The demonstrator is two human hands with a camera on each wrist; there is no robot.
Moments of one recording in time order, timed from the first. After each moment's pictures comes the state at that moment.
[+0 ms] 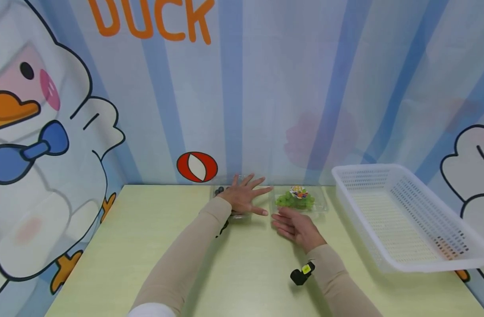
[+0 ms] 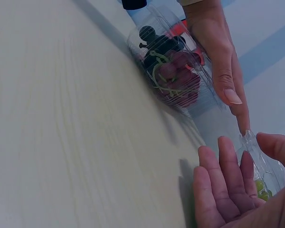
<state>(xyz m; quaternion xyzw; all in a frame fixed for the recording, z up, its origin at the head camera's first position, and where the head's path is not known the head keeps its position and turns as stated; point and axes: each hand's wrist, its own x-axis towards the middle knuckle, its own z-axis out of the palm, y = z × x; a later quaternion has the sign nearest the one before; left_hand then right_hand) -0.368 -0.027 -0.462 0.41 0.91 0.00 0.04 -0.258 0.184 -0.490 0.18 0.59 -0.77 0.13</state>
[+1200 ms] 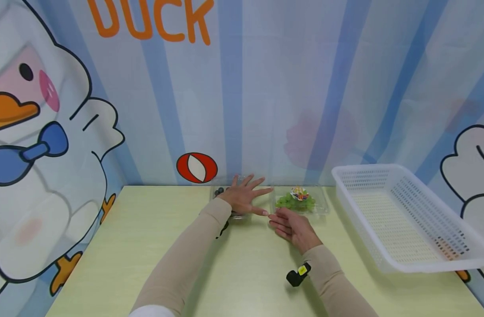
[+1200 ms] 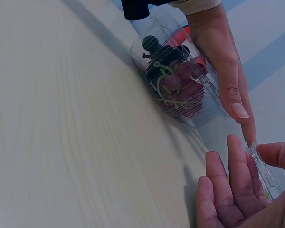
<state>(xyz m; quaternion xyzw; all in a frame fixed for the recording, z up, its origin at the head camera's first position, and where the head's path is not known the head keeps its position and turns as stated) -0.366 -0.026 -0.461 0.41 0.91 0.00 0.03 -0.261 0.173 -0.491 0.21 0.59 -0.77 0.12</state>
